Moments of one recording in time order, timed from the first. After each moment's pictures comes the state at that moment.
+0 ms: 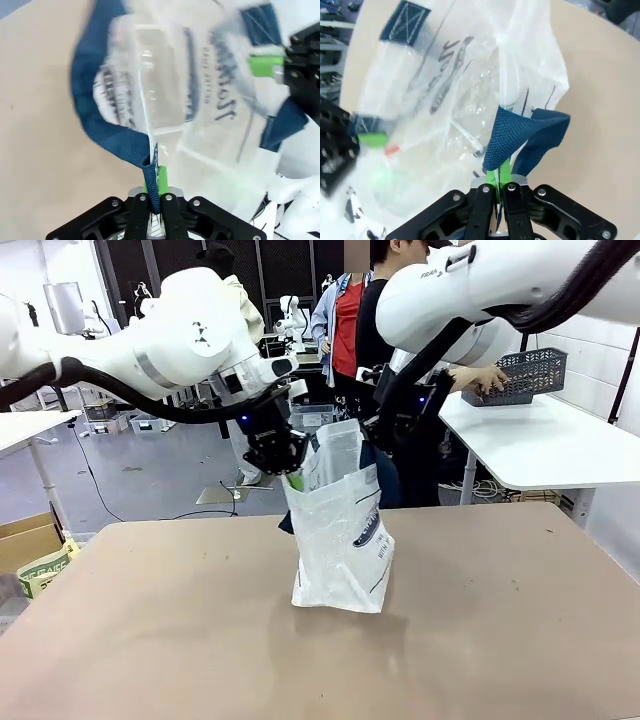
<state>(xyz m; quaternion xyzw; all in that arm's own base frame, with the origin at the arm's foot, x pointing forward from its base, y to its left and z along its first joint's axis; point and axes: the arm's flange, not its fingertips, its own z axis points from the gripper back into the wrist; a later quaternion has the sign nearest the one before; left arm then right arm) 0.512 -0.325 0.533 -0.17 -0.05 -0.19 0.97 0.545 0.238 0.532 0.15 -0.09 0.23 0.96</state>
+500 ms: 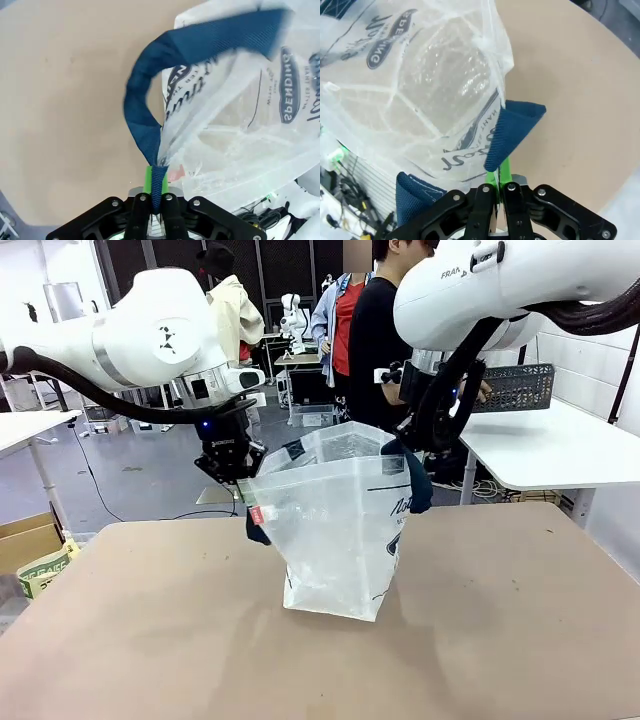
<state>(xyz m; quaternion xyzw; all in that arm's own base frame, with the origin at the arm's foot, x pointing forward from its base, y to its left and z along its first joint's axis) 0.498 -0.271 0.528 -0.07 -0.03 -0.12 0.99 0.520 0.210 0.546 0.05 -0.09 0.29 0.95</state>
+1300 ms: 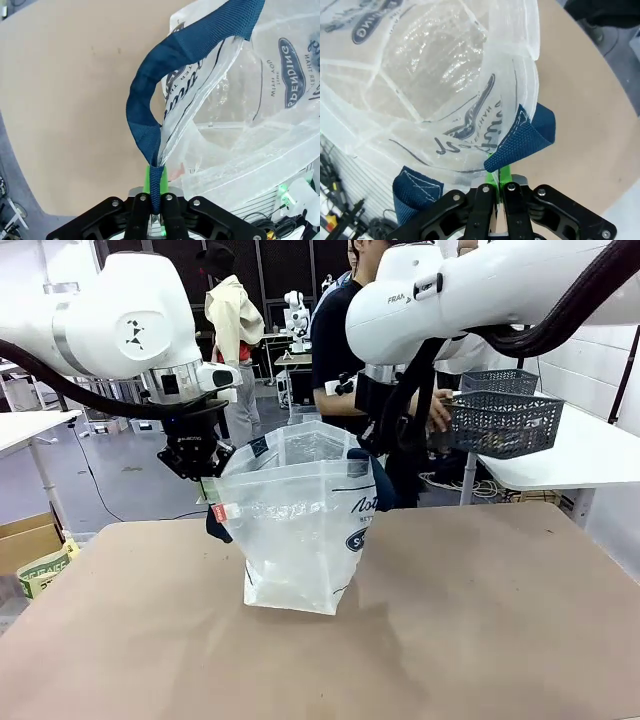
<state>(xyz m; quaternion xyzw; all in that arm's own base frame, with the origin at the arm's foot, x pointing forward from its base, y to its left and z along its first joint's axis) 0.483 -0.230 0.540 -0.01 -0.05 -0.10 0.99 0.551 0.278 0.533 0.02 -0.09 0.42 0.90</state>
